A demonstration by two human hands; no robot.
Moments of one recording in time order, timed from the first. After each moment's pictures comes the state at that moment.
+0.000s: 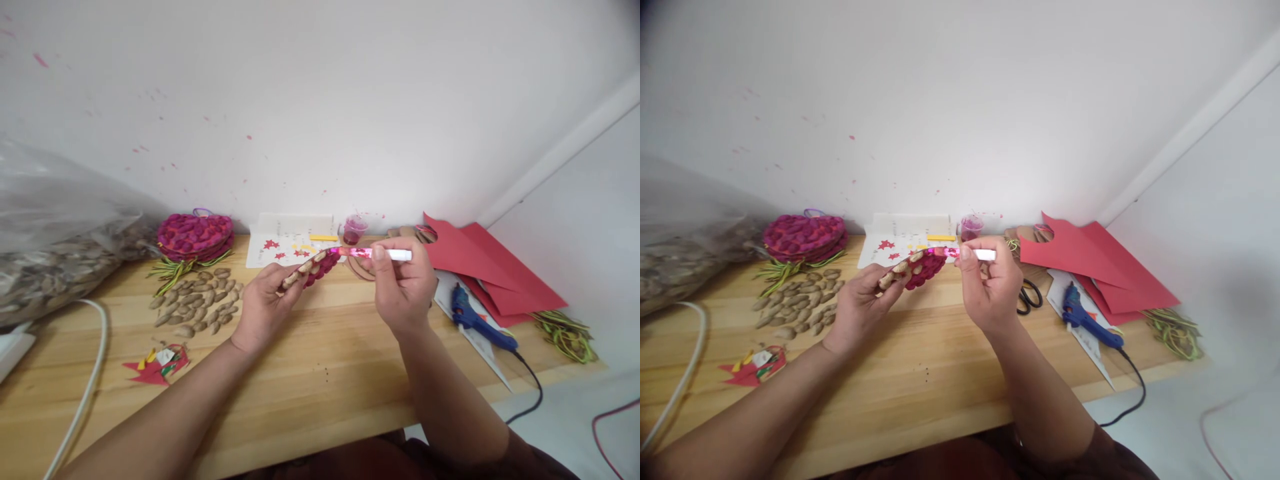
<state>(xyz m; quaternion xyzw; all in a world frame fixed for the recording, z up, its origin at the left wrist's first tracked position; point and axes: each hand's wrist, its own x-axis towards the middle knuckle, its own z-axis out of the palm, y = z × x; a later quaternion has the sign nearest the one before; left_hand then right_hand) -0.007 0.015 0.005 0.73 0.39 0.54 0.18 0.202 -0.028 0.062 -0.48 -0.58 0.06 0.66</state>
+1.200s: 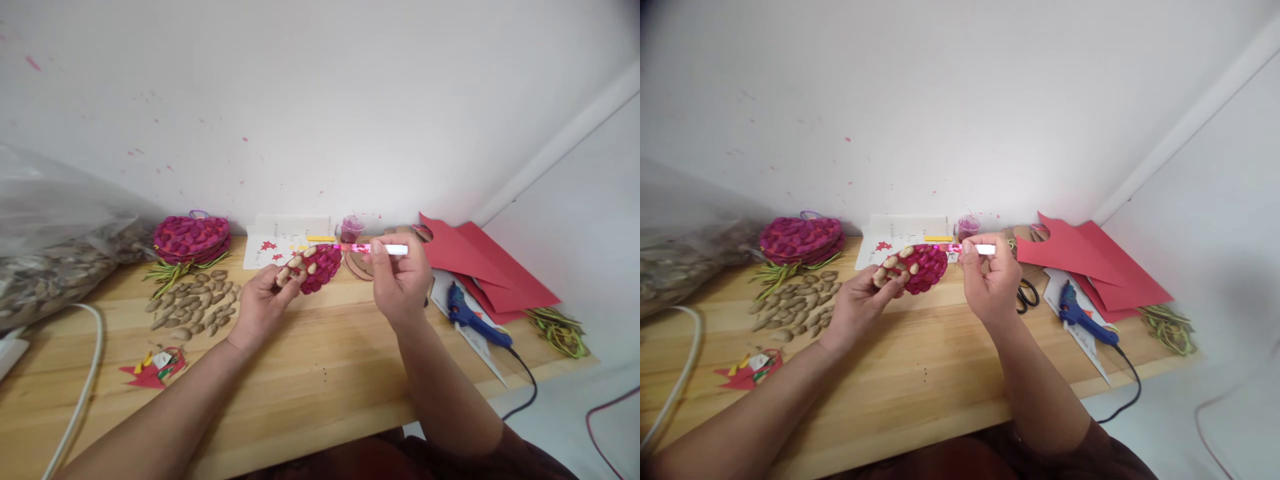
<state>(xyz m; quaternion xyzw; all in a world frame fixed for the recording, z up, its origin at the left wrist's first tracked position) -0.006 0.017 0.001 0.66 0.43 0.52 0.34 0.208 -0.021 0.064 -0.50 -0.57 0.04 0.65</state>
